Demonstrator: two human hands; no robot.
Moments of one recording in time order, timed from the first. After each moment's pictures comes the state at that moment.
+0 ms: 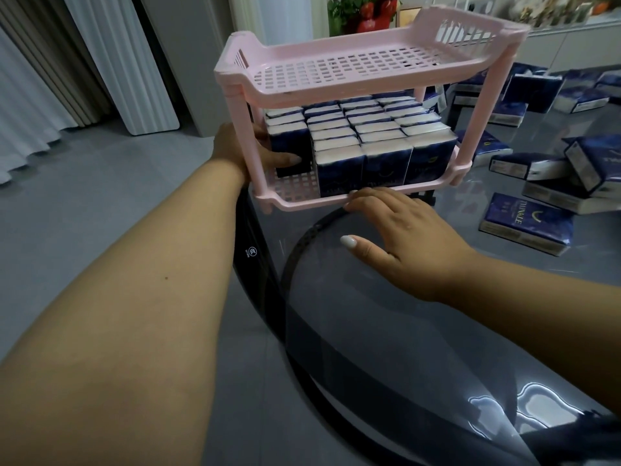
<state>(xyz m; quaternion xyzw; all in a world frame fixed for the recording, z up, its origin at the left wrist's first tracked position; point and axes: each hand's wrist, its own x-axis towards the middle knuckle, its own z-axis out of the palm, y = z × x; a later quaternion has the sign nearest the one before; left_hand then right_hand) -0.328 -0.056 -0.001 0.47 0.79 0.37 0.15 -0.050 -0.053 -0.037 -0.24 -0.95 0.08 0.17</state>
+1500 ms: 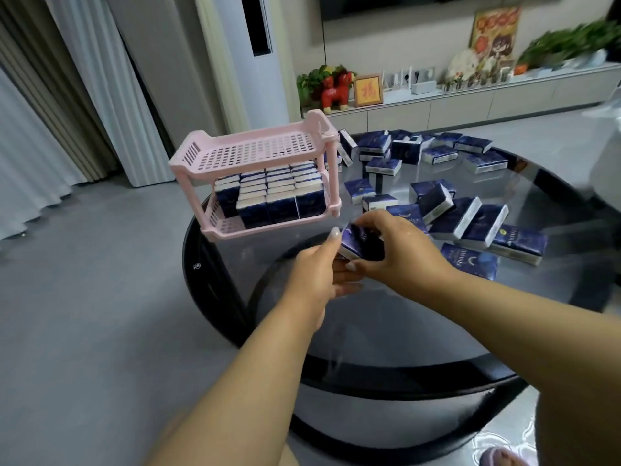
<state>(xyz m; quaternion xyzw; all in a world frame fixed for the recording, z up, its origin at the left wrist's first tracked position) 0.000 -0.144 0.010 0.28 0.60 0.60 0.45 0.118 -0.068 0.022 -0.34 -0.87 0.21 0.28</state>
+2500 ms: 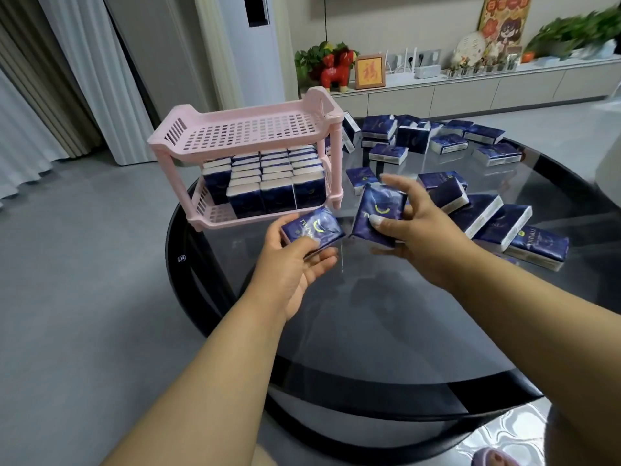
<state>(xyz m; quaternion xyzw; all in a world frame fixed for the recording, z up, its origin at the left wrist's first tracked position) -0.040 -0.129 -0.003 0.20 0.50 0.71 0.45 0.111 -0.037 0.025 -0.33 -0.58 0.66 0.34</state>
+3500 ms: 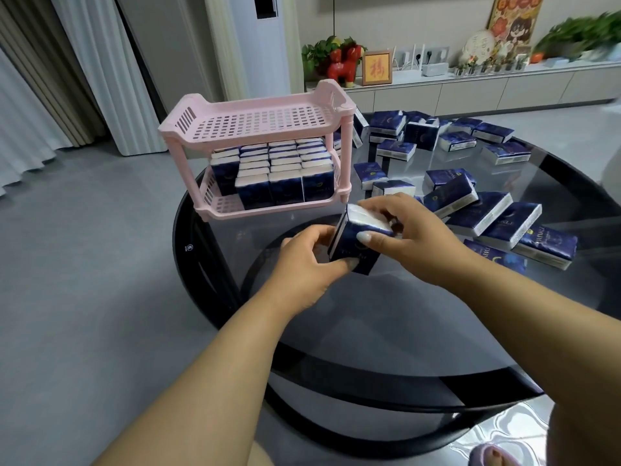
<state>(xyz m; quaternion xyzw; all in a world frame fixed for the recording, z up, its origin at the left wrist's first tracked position) -0.046 -0.144 -0.014 0.49 0.72 0.43 0.25 0.111 -0.046 0.020 -0.29 -0.86 0.31 0.26</state>
